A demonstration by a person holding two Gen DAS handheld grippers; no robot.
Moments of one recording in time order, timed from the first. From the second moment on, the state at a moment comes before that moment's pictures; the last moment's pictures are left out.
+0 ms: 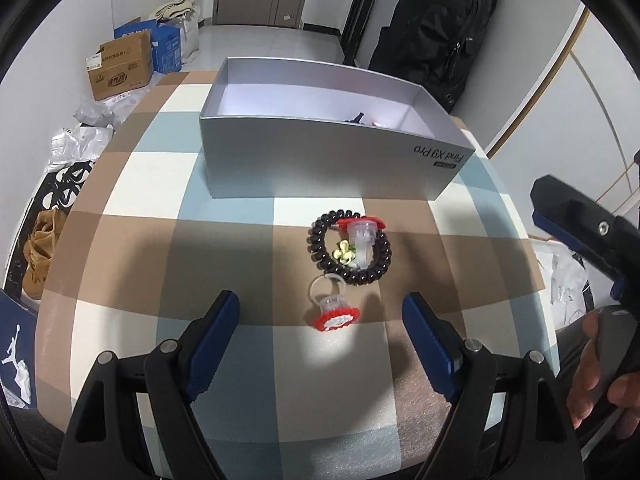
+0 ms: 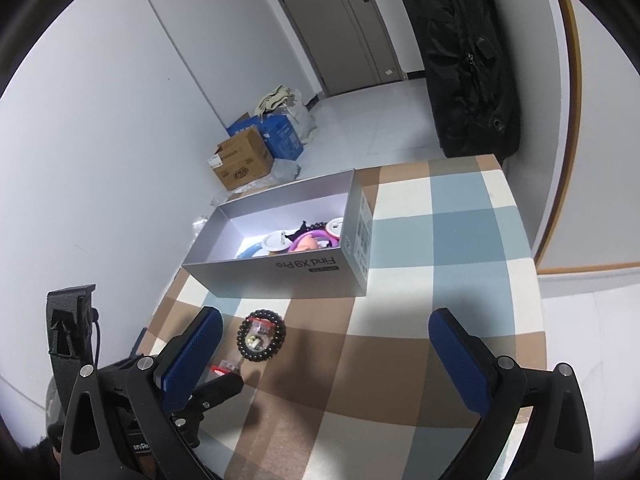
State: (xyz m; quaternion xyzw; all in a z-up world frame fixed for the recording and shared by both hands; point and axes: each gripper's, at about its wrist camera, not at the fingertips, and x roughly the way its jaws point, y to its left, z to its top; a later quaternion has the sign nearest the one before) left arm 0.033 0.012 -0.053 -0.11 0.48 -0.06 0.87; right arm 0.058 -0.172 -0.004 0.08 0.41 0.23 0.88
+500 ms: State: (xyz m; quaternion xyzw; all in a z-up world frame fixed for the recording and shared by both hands) left arm 0.034 -0.003 -0.056 -0.06 0.49 -0.05 0.87; right arm 0.057 -0.178 -0.012 0.08 0.42 0.22 0.88
